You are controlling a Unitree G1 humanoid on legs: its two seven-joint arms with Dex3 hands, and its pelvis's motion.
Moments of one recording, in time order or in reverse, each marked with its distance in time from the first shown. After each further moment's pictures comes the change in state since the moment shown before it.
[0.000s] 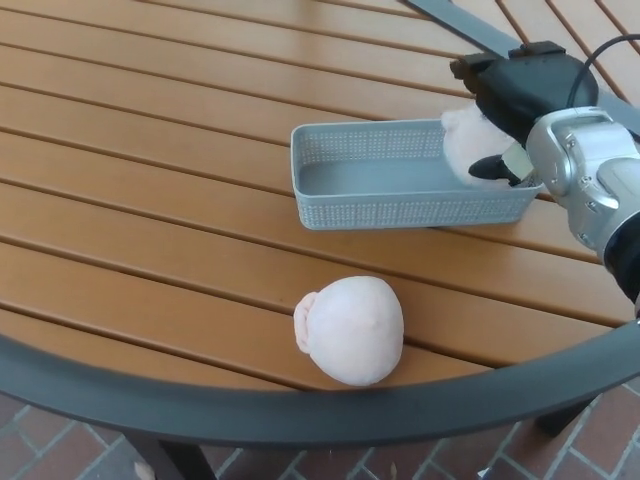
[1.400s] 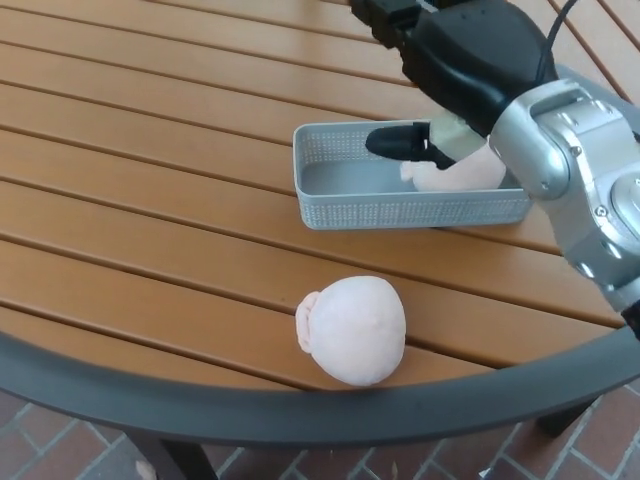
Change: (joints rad) left_arm -0.048 0.005 0.002 0.003 0.006 0.001 0.000; right_arm 0.300 -0.107 -0.138 -0.995 0.021 0.059 0.263
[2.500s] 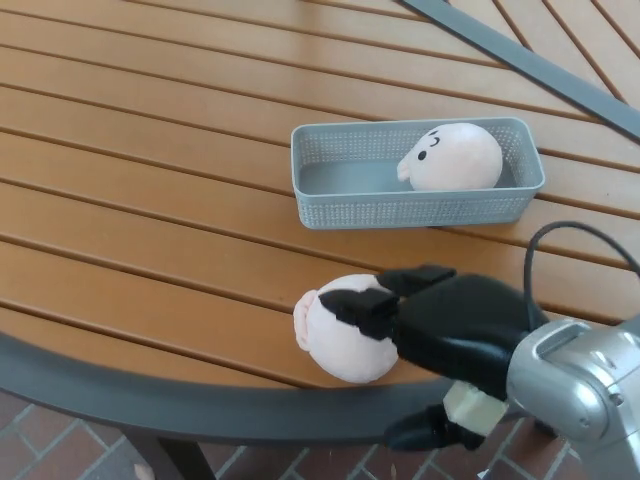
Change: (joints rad) left_arm -0.038 0.005 0.001 0.011 0.000 0.000 0.003; right_arm 0.523 -0.105 0.152 -0.588 -0.014 0.248 0.520
